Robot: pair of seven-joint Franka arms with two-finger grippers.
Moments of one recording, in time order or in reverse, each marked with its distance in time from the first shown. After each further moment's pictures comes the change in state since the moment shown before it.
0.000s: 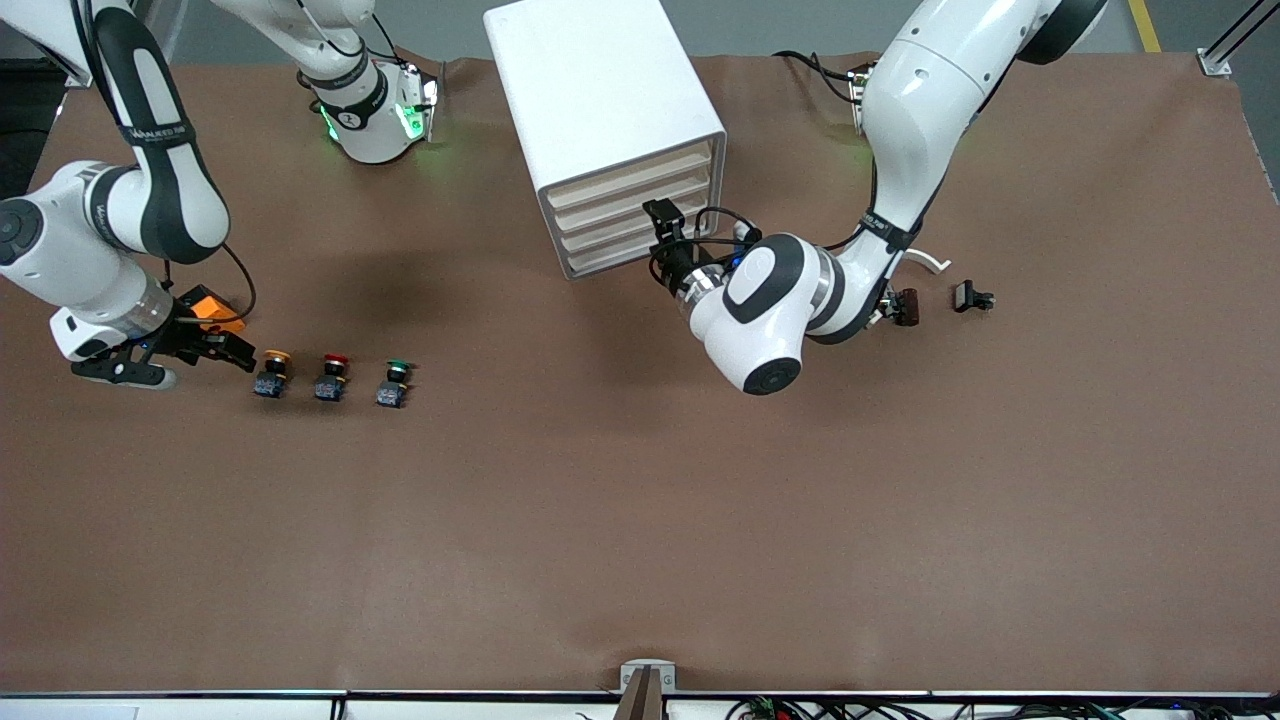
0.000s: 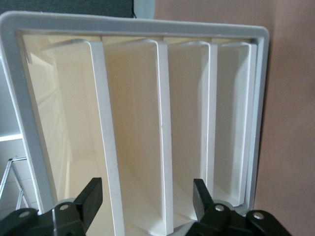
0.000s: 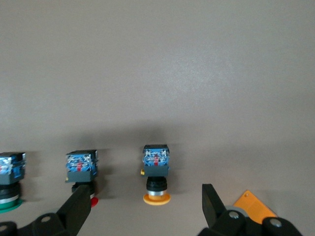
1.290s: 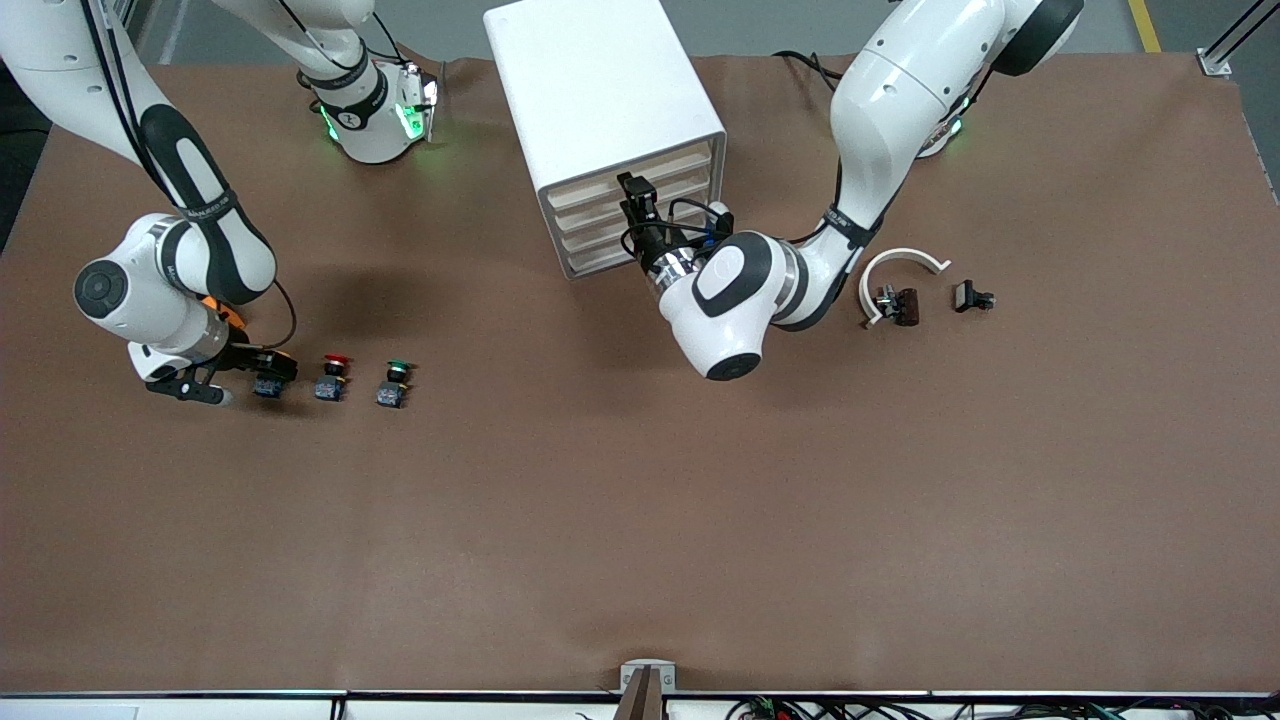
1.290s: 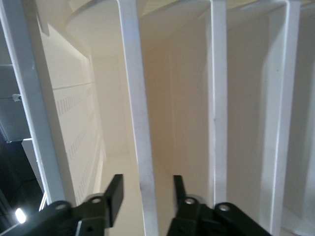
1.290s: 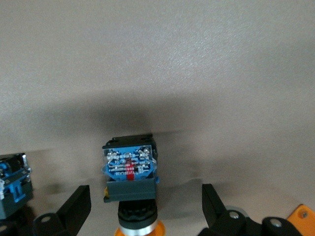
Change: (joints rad) left arm -0.064 0.041 -0.002 0.002 -0.138 -0.071 0.008; right arm -0.016 0.237 -0.003 -0.009 0.001 0.133 0.049
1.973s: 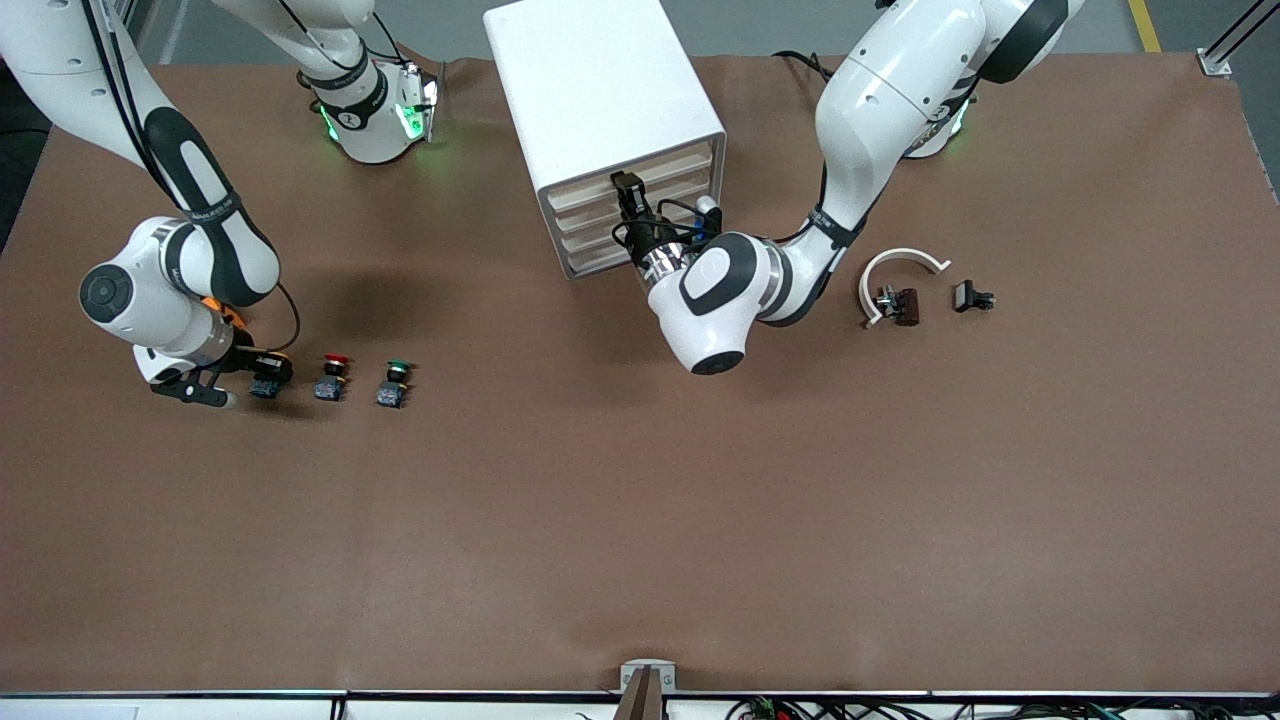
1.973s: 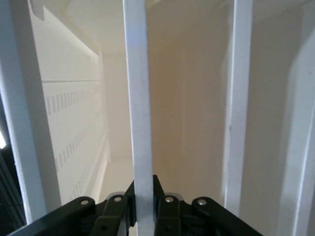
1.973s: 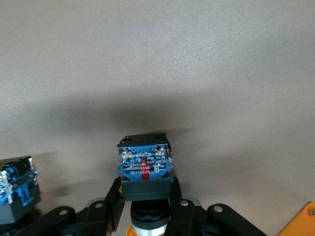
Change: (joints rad) left arm -0.020 0.034 0.002 0.000 -0.042 -0.021 -0.041; right arm 0.005 0.002 0.003 0.025 0.001 -0.047 0.037
